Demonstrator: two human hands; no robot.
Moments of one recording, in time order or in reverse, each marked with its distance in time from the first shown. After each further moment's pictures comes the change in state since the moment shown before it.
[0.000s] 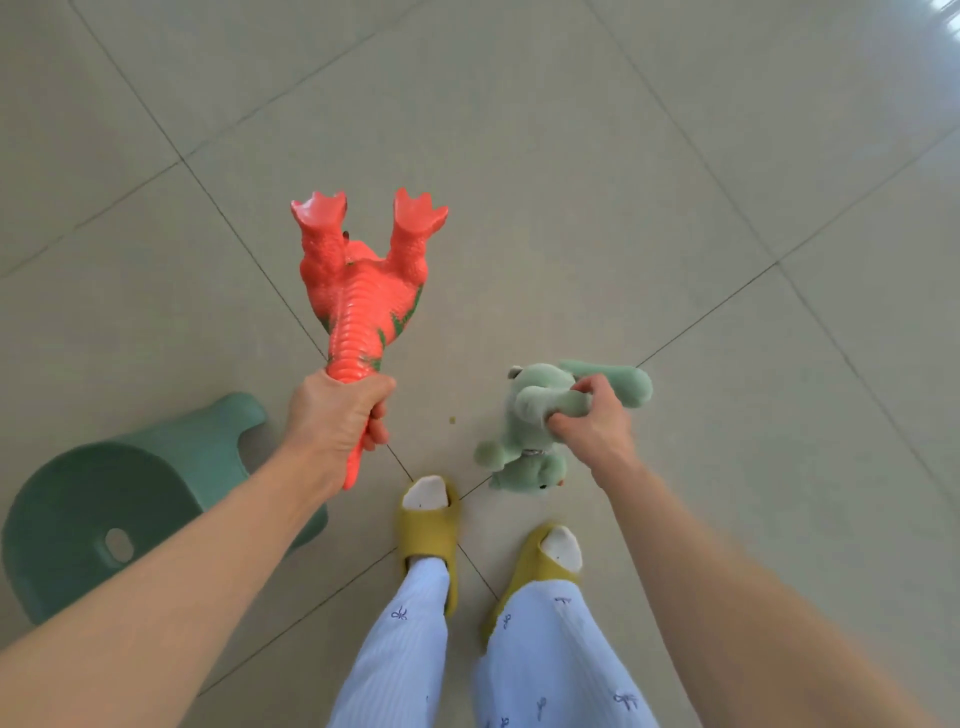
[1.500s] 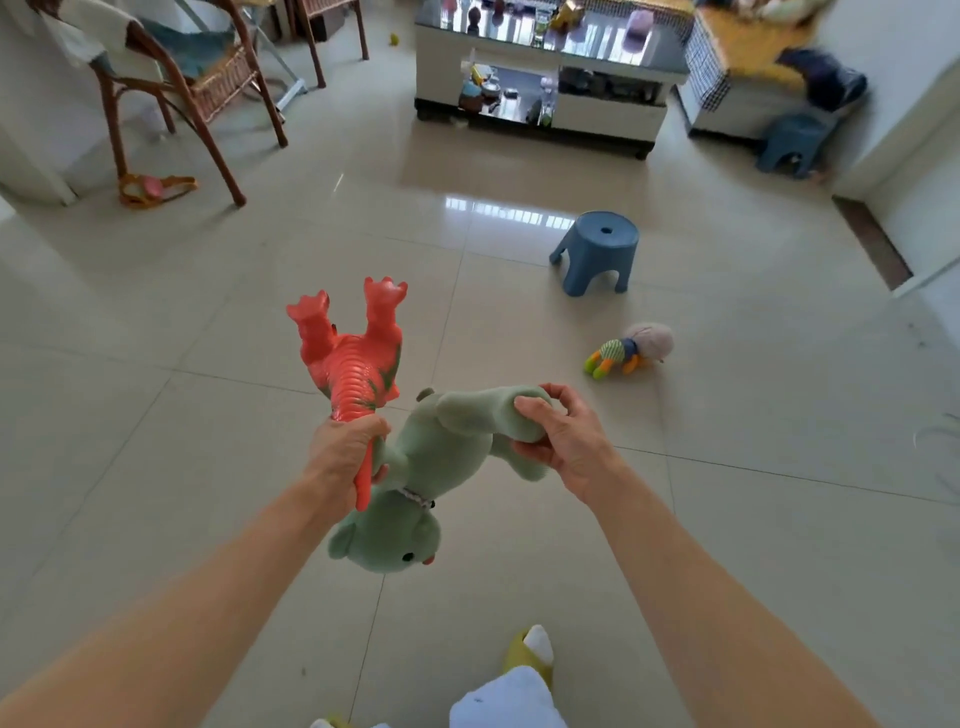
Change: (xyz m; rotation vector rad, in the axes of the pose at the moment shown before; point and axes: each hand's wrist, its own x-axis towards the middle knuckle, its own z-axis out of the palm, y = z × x) left_hand -0.393 0.209 0.184 0.127 -0.688 0.292; right_hand -0.345 0.031 -0.400 1.283 0.401 -0.227
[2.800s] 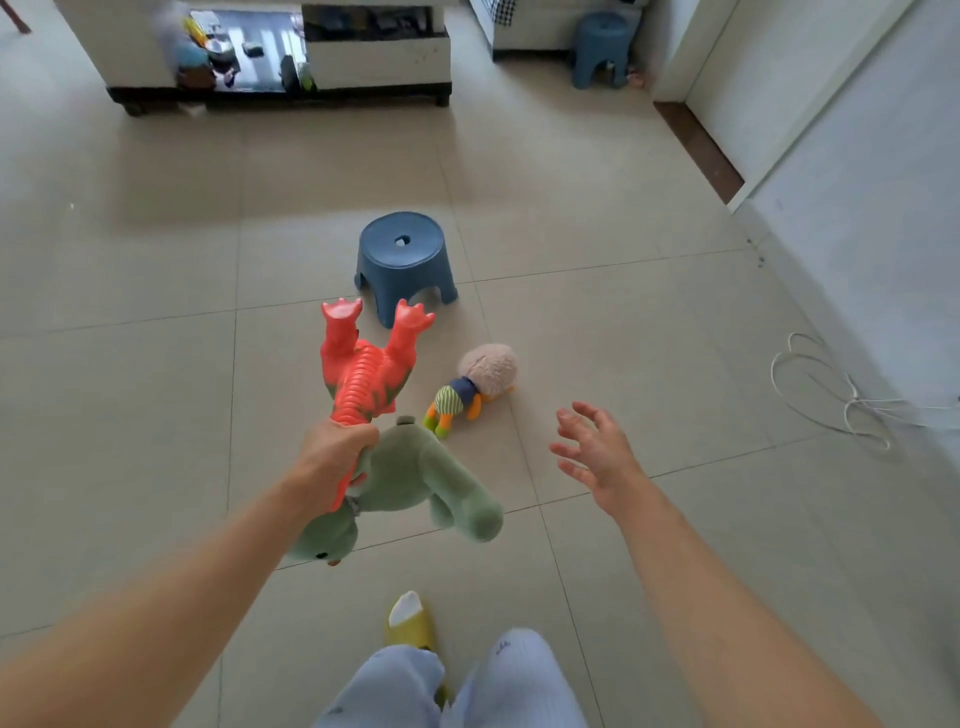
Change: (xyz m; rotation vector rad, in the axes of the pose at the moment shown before) left_hand 0.219 0.062 0.557 0.512 -0.323 -0.072; right_hand 0.312 -0.221 -0.401 0.015 0.499 0.129
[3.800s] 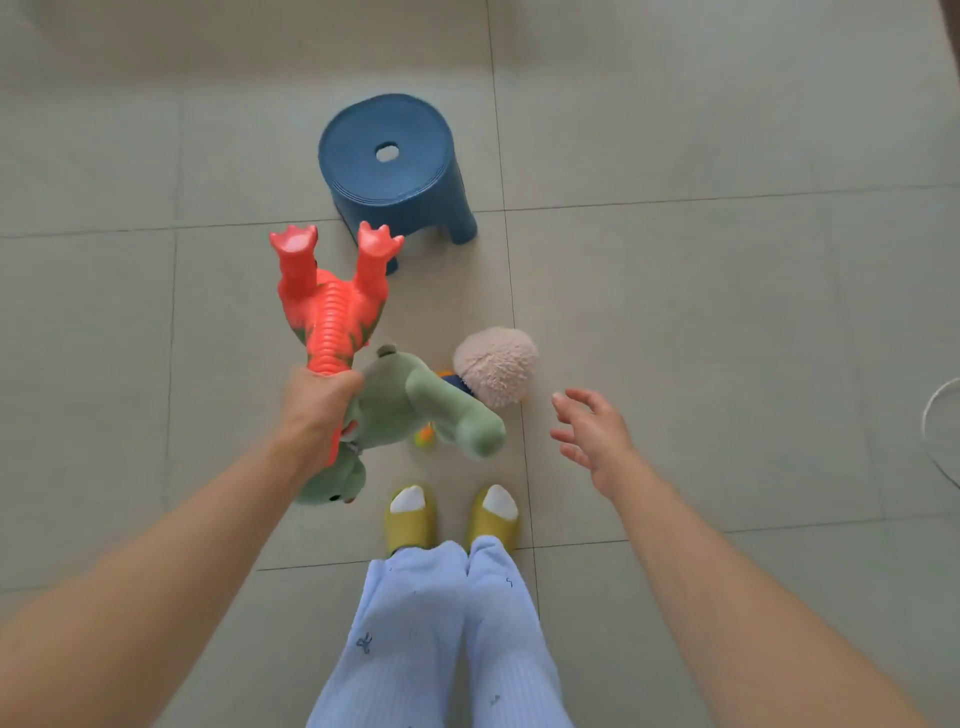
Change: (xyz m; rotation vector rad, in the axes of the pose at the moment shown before) left_hand 0.338 0.057 0.168 -0.012 0.362 -0.160; right_hand 0.412 -0.031 0.013 -0.214 -0.076 0.317
